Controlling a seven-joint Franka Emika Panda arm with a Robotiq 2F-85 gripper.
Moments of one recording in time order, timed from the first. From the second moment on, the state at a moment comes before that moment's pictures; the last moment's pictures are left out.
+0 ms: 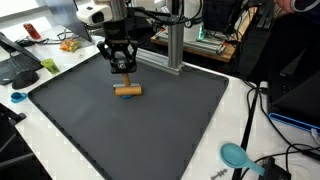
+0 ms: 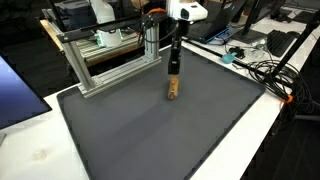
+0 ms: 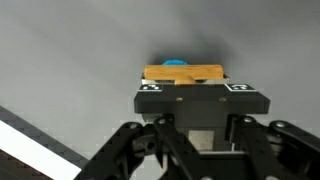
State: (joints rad) arm -0.04 0.32 0.04 -2.00 -0.11 2.39 -0.58
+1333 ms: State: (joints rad) arm -0.04 0.33 0.05 -1.98 -0.10 2.39 -0.58
